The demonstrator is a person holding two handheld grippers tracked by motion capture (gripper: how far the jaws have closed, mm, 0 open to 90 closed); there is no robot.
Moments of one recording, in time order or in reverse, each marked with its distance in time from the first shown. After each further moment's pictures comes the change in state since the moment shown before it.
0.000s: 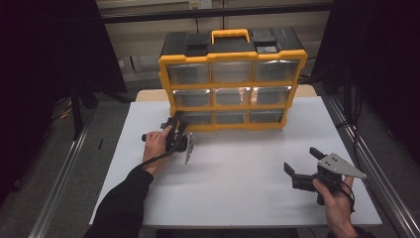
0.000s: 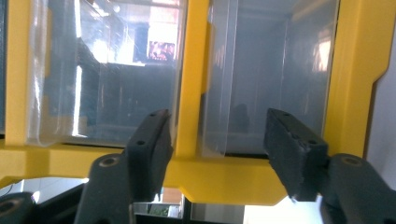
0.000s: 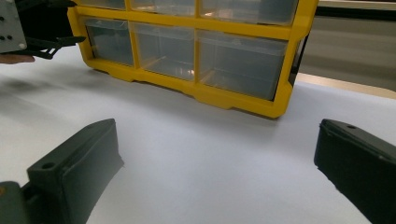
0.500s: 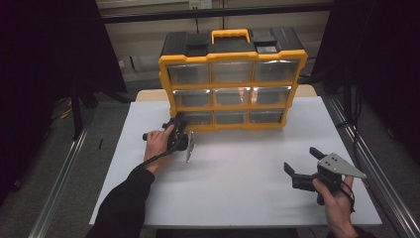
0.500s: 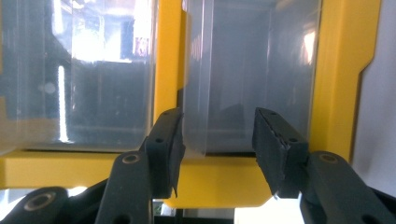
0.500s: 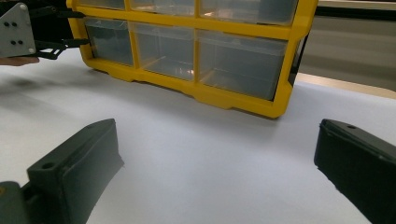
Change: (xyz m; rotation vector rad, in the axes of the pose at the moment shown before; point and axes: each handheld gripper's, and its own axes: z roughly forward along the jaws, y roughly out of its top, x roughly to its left) left arm -0.005 -0.001 0.009 0.016 -0.021 -0.029; right arm 0.000 0.000 0.000 0.002 0.002 0.001
